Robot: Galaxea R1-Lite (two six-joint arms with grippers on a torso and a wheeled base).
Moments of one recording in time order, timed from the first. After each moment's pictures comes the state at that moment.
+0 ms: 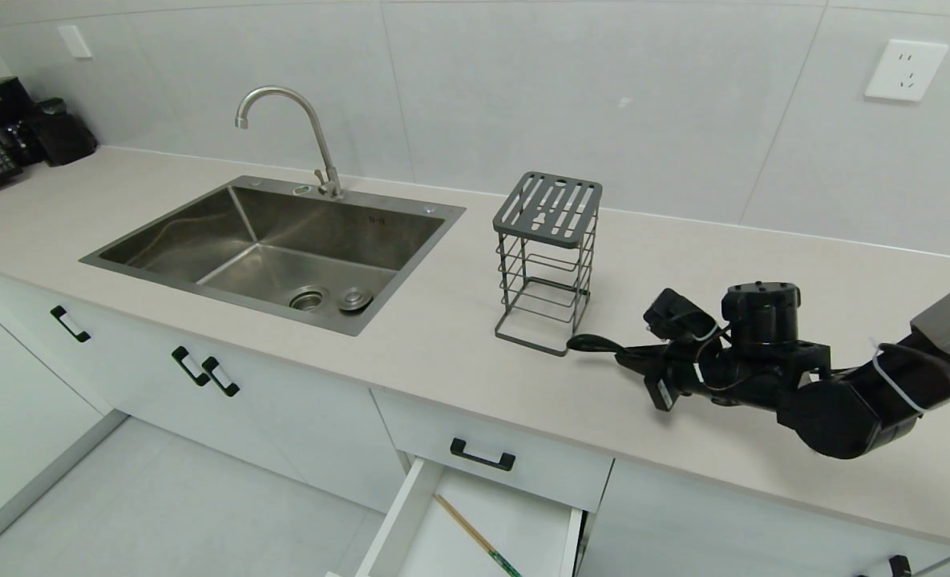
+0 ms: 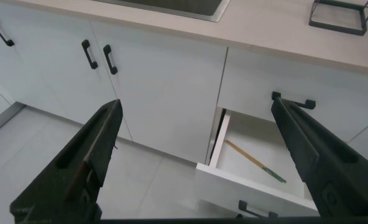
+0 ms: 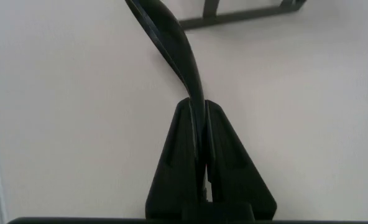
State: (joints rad) left arm 0.00 0.00 0.00 0.00 0.03 -0.03; right arm 0.33 2.06 -0.90 -0.82 0.35 -0.46
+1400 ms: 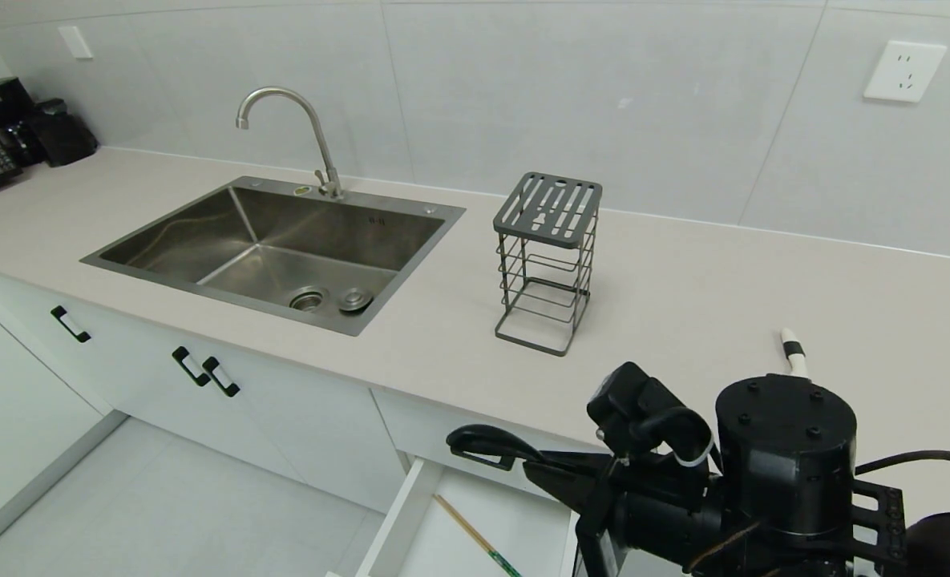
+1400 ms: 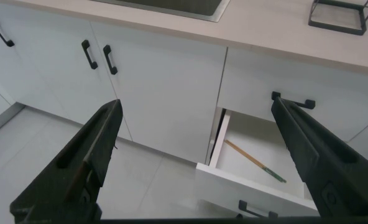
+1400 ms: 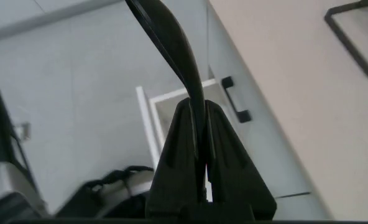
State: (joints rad) left arm 0.00 0.00 0.00 0.00 0.03 -0.03; right arm 0.94 1.76 -0.58 -0.92 0.03 -0.01
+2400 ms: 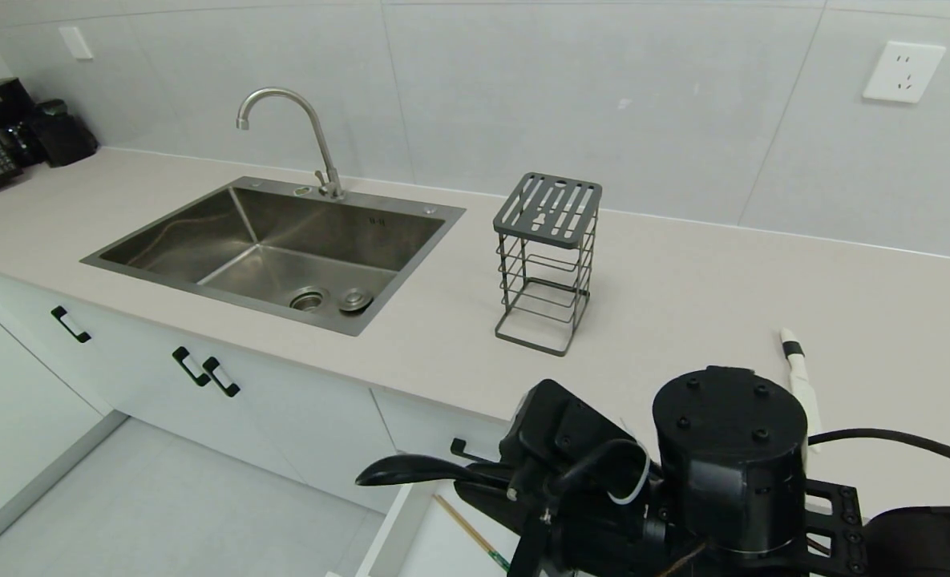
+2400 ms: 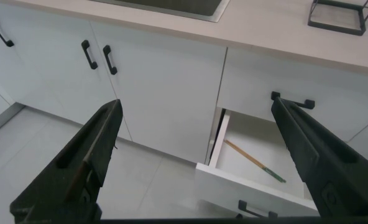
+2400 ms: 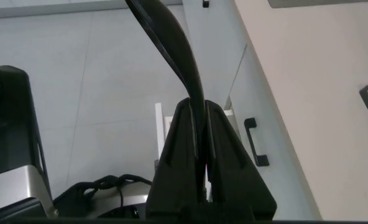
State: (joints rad) left arm 0.00 0.00 0.00 0.00 0.03 -0.03; right arm 1.05 1.78 -0.75 -0.80 0.02 -0.19
